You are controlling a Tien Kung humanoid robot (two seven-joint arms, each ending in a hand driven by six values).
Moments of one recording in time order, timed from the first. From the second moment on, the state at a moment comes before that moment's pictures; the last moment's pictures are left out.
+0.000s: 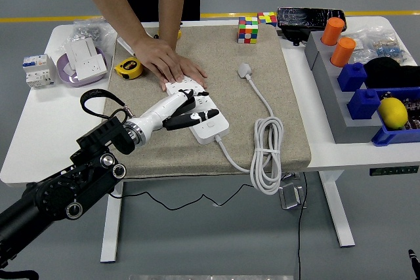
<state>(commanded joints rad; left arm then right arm) -0.53 0.14 -0.82 -1.09 1.67 0.01 0.03 0.19 -0.28 0.37 0.46 -0.02 -0.54 -0.05</state>
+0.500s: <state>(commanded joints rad) -0.55 0.14 -0.81 -1.04 1.70 0.02 0.02 0.19 -0.28 0.37 0.46 -0.02 -0.54 -0.05</state>
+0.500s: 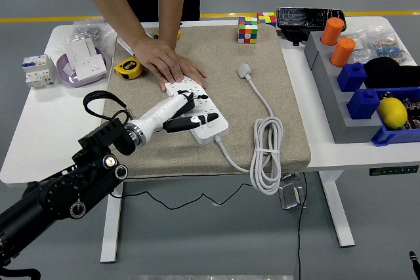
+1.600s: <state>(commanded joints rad) -0.38 0.25 -1.05 -1.62 2.03 -0.07 0.17 0.18 -0.28 0.38 0.45 -0.01 -0.54 -0.05</state>
